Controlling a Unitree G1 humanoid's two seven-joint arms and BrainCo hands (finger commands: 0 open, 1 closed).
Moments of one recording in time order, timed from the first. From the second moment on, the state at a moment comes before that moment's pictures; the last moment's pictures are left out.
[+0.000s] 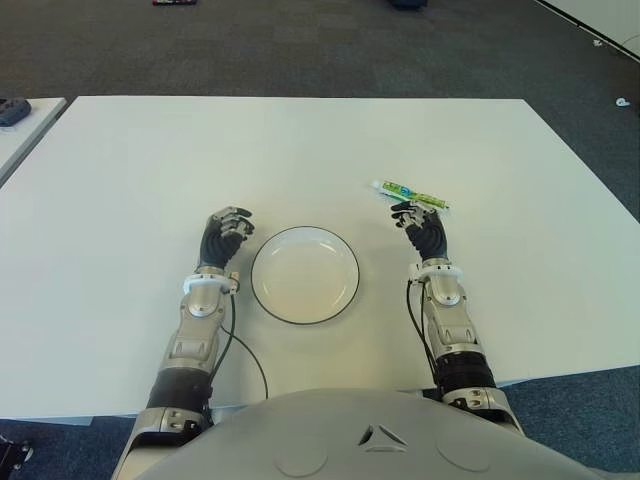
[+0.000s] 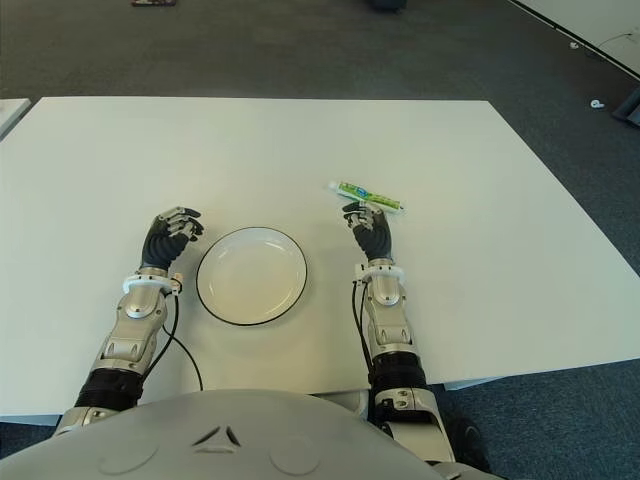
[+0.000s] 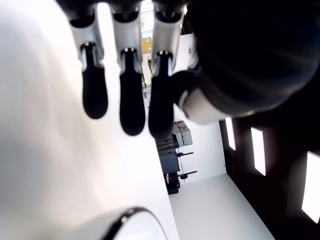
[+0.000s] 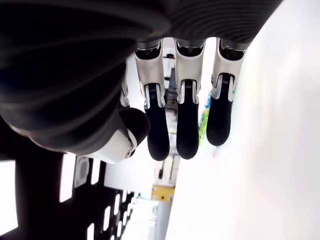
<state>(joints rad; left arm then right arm) 0.10 0.10 0.01 0.24 0.12 -0.17 0.12 -0.03 -0.06 -0.04 0.29 -0.11 -0.17 -0.07</state>
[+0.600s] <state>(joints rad) 0.13 0.10 0.01 0.23 0.12 -0.15 0.10 -0.01 -0.06 -0.03 0.27 -0.12 -0.14 -0.07</state>
